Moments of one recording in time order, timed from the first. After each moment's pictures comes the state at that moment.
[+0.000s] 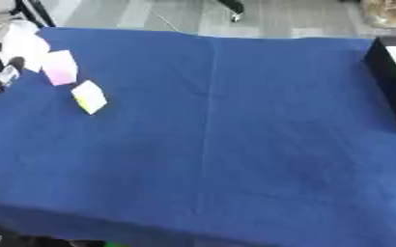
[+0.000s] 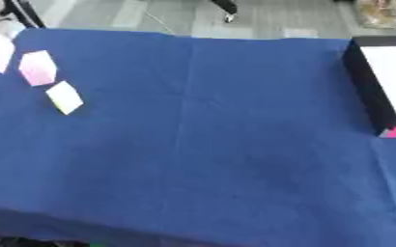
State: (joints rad) left arm -0.26 0.61 0.28 -1.68 -0.16 0.01 -0.33; right arm -0.17 -0.28 -0.14 -1.95 0.27 -0.17 -0.08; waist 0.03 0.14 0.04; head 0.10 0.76
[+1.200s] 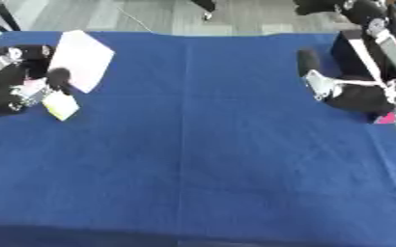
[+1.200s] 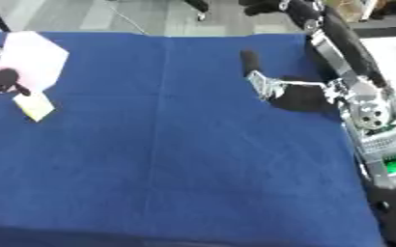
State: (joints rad) left arm -0.36 0.49 0.04 -1.83 -0.02 0.05 -0.66; right arm -0.51 -0.38 0.18 -1.95 0.43 -0.40 0.20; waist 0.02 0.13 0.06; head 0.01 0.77
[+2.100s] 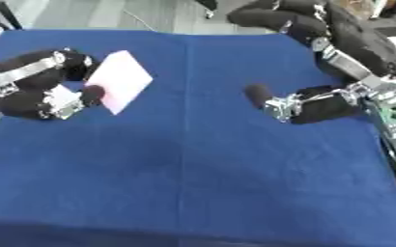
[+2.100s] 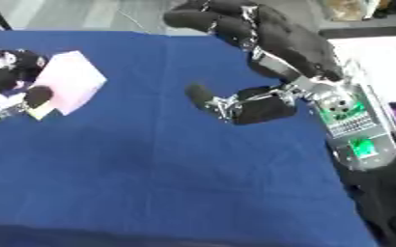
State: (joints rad) left arm -0.48 0.53 -0.11 -1.78 0.00 -0.01 -0.82; right arm -0.64 -0.38 0.31 -1.94 0.54 -0.59 0.27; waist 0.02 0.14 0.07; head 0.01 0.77
